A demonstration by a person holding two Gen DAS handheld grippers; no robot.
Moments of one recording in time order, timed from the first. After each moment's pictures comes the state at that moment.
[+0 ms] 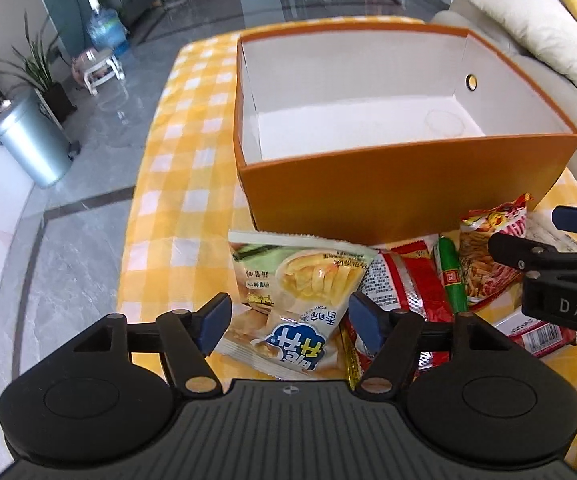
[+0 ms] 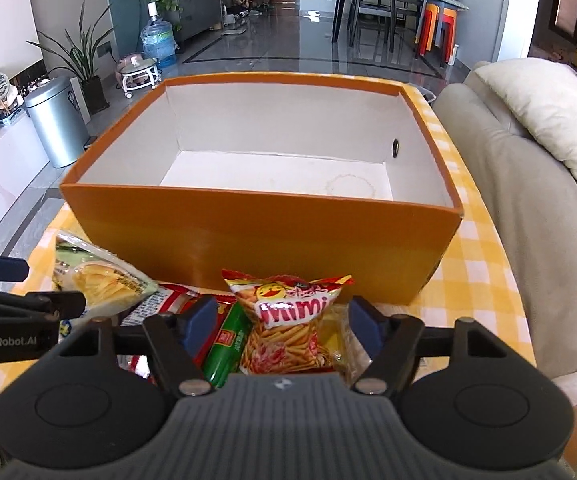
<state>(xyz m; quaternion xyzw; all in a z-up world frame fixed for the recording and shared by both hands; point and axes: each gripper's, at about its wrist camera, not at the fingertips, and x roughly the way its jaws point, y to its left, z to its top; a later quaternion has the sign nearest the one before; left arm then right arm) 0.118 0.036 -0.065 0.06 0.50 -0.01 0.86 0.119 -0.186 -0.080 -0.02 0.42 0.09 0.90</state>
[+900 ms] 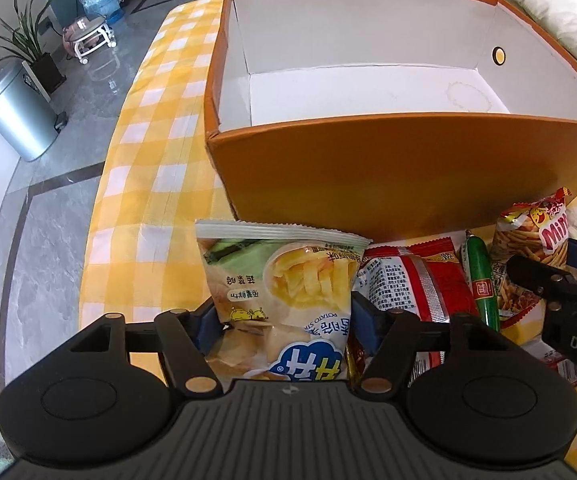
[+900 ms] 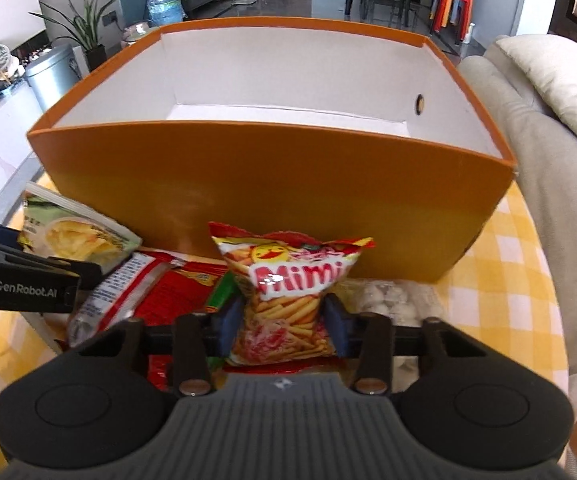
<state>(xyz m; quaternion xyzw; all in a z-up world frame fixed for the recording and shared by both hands) 0.147 0.031 -0.103 0.06 0.53 0.00 0.84 0.136 -0.183 -0.123 -0.03 0.46 0.10 0.88</state>
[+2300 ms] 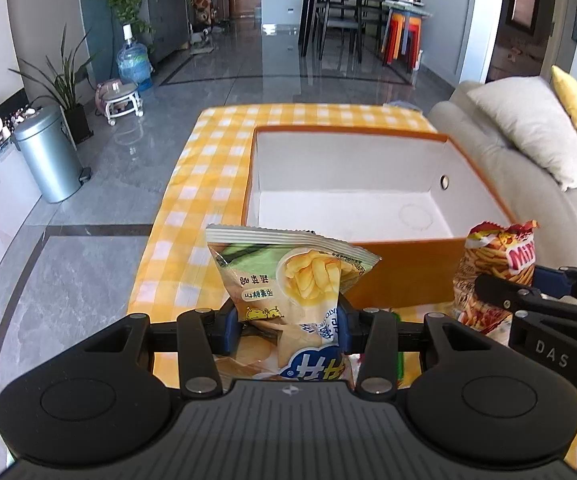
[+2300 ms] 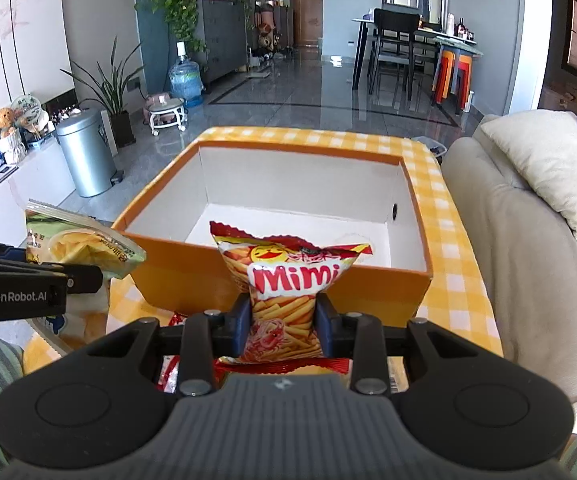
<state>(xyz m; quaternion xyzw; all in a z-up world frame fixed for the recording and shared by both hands) 0.076 0.027 0.006 0.00 0.40 0.00 0.92 0.077 -0.201 -0.021 -0.02 0.35 0.13 0.93</state>
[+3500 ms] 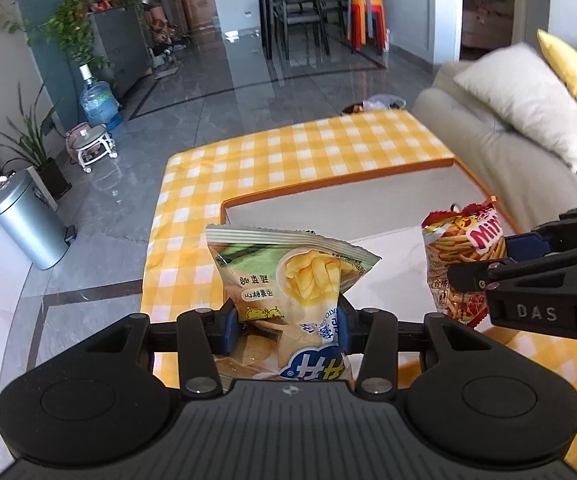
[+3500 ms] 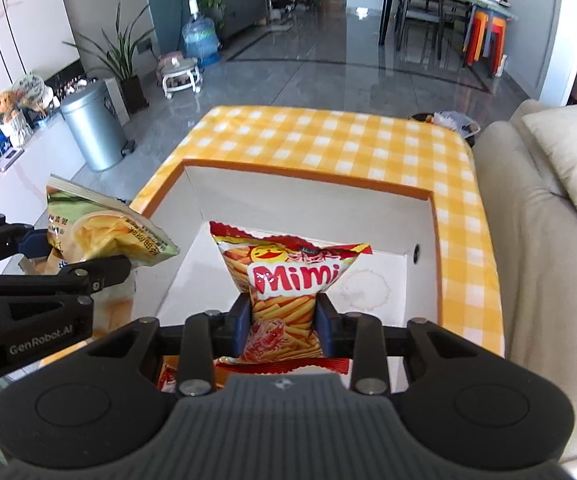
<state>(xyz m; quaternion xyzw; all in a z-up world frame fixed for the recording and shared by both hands) 0.188 0.007 0.008 0.10 0.41 -0.03 0.91 0.216 -0.199 0.012 -0.02 0.44 0.17 0.88</state>
